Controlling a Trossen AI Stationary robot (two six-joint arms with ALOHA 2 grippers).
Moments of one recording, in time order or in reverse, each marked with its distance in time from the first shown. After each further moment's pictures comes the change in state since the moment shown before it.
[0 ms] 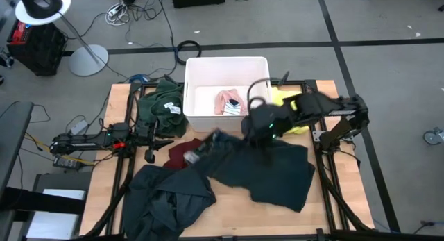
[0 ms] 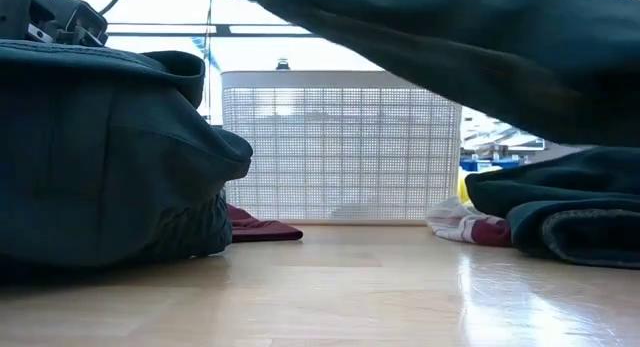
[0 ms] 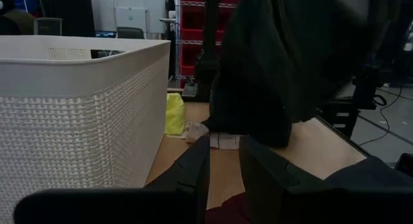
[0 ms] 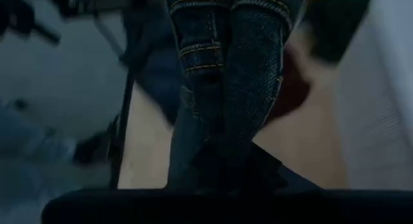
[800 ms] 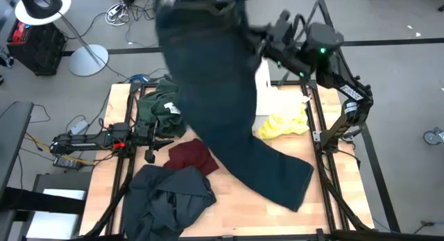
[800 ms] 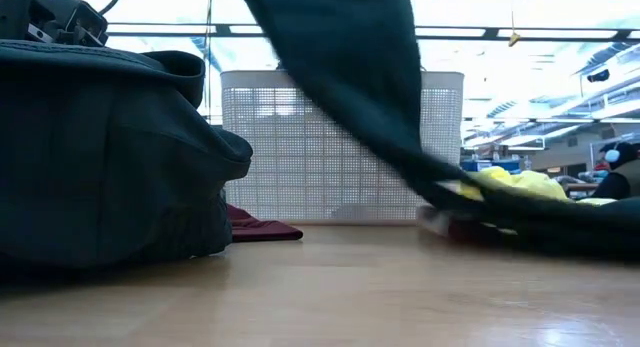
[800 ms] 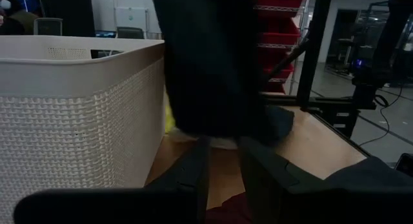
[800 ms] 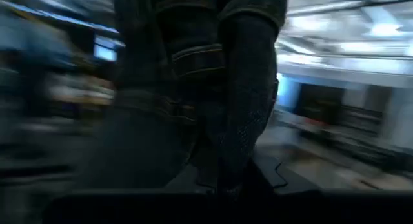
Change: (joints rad) left arm 0.000 0.000 0.000 0.000 0.000 0.000; right arm -0.325 0.000 0.260 0.777 0.464 -0.519
